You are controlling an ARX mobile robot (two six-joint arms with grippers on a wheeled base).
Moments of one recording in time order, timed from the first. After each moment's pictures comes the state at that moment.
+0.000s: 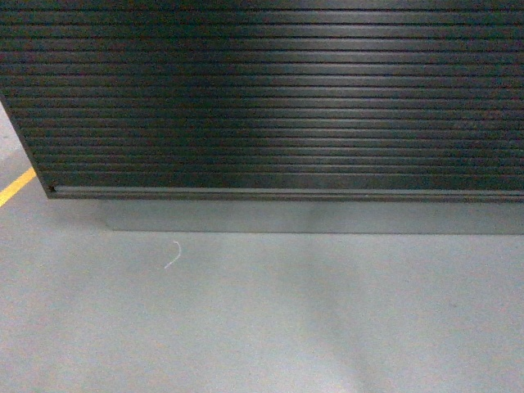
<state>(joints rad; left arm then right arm) 0.00 0.01 0.01 0.00 0.00 0.00 0.00 0.00 0.01 0.00 0.00 0.00</state>
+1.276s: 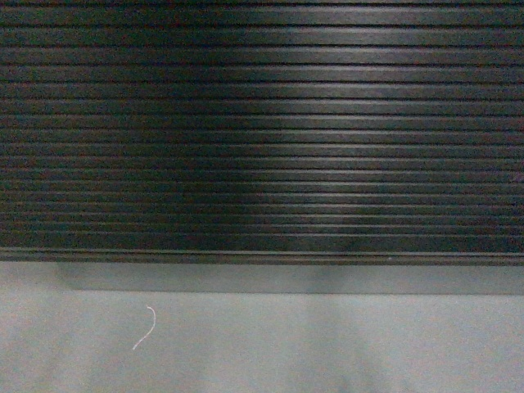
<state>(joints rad) 0.00 0.01 0.01 0.00 0.00 0.00 0.00 0.00 0.01 0.00 0.00 0.00</state>
